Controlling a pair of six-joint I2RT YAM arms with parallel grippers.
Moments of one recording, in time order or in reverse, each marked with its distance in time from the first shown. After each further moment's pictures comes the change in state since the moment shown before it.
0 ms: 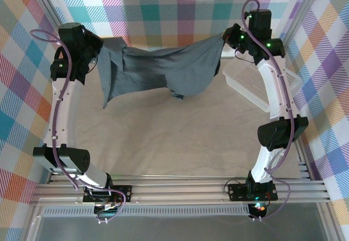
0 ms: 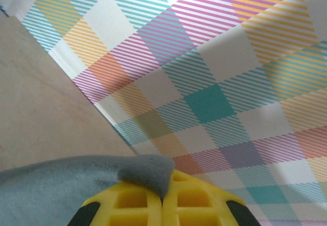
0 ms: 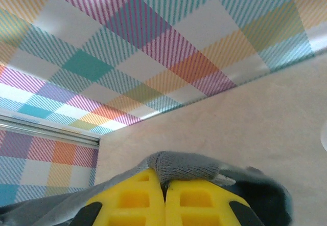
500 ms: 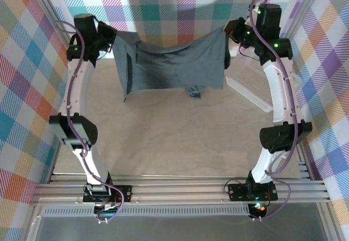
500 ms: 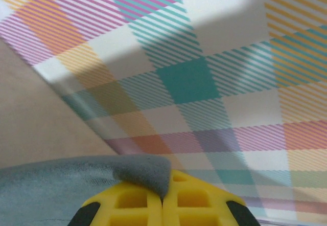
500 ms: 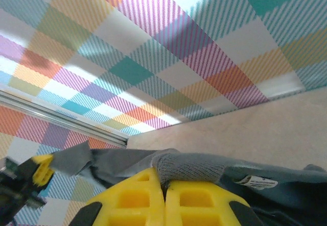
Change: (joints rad) left arm -0.005 0.372 0.280 0.105 0.256 -0.133; right arm -0.017 -0.066 0.020 0.042 -0.089 -0.005
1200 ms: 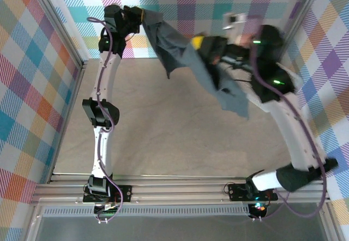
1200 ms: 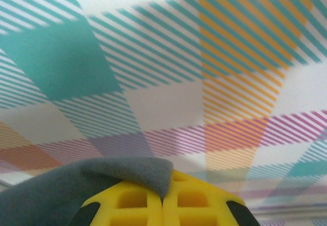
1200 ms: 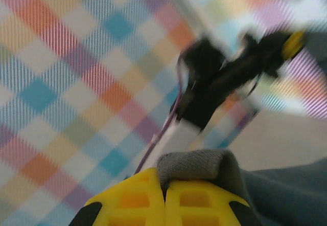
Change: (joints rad) left arm -0.113 0.515 0.610 0.202 0.034 -0.245; right arm 0.390 -0.327 -0.430 0.404 -0.260 -0.022
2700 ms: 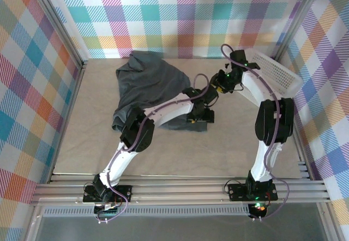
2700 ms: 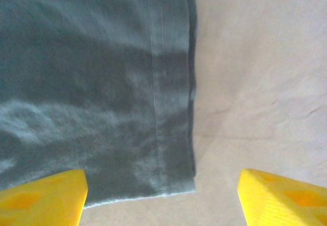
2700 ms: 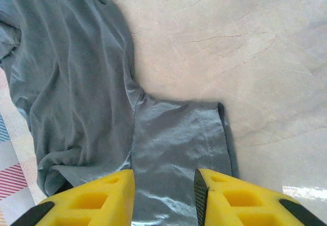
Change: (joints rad) left arm -0.769 -0.107 -0.719 -0.654 -0.246 0.609; right arm -0.370 0.462 -0.170 -0.423 0.205 -0.025
